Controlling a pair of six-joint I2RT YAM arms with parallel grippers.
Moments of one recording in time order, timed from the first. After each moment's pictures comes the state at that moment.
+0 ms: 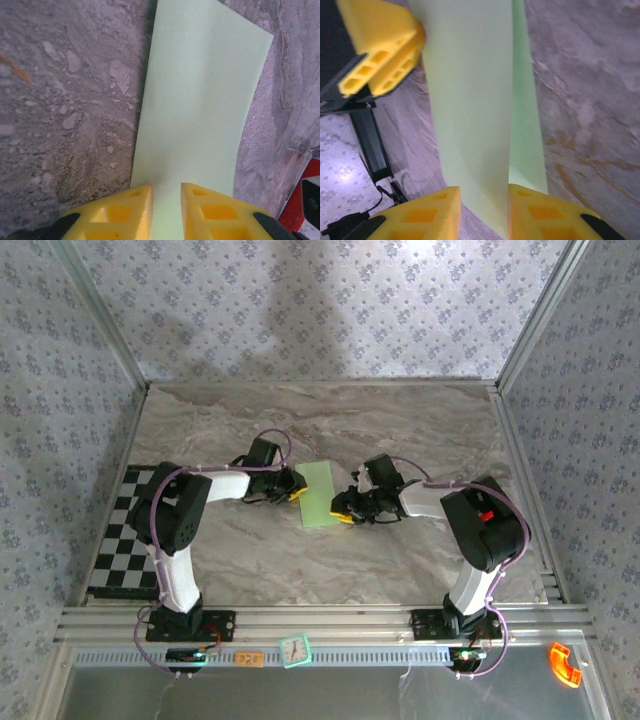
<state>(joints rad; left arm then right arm) -0.46 1.89 0.98 -0.03 0.47 -0.95 0.51 1.74 0.80 0.02 -0.68 0.84</state>
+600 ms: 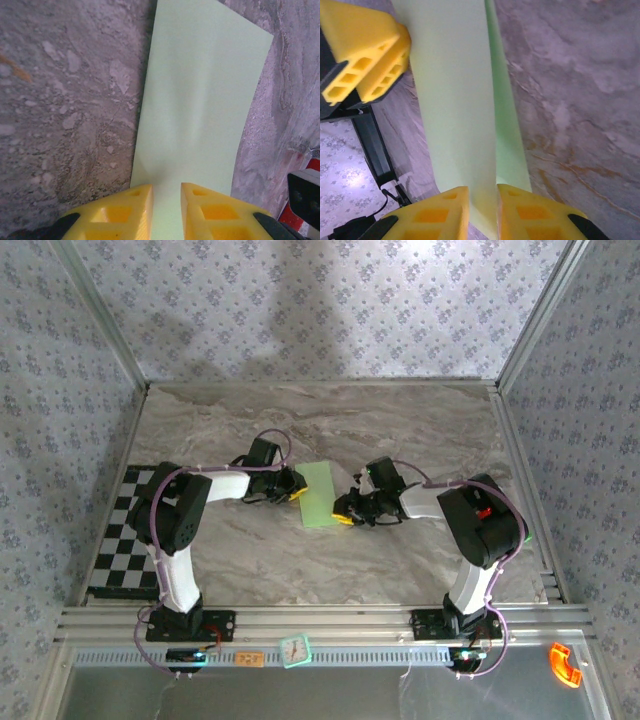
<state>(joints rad) -0.46 1.89 0.98 -0.03 0.48 -0.95 0.49 1.77 0.76 0.07 -0.69 0.88</state>
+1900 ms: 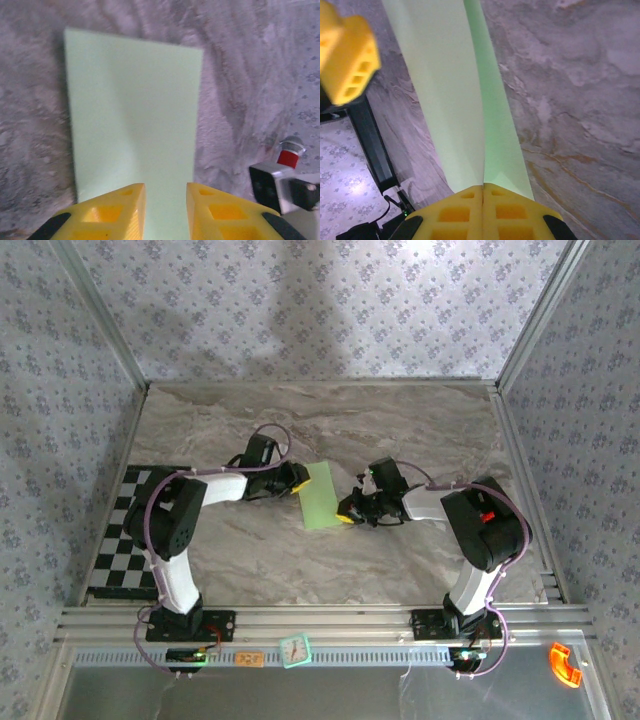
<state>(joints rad) -0.46 1.83 0.95 0.10 0.51 -0.95 0.49 1.74 0.74 0.07 -0.67 0.90</state>
